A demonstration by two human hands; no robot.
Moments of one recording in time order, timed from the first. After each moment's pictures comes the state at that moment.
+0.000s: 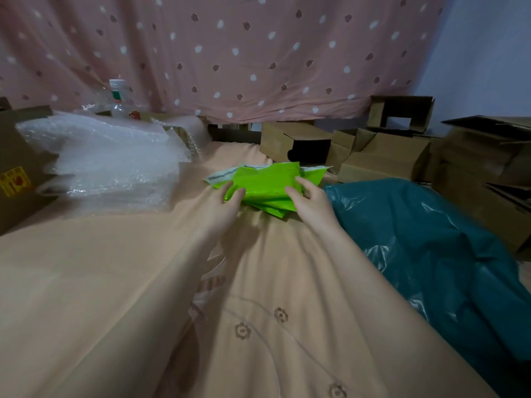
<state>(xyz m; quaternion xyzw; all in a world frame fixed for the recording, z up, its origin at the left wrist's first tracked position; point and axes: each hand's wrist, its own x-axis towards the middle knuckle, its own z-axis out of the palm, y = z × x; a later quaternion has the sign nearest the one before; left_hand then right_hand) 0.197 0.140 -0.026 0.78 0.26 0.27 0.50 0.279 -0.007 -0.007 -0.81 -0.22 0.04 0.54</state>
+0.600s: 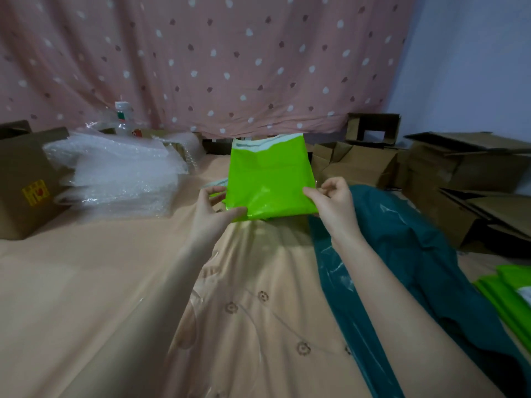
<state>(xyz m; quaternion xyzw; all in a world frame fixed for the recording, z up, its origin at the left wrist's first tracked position) 0.136 0.087 0.007 0.64 0.17 0.33 0.67 0.233 -0.085 0.037 -0.71 -0.19 -0.03 0.68</state>
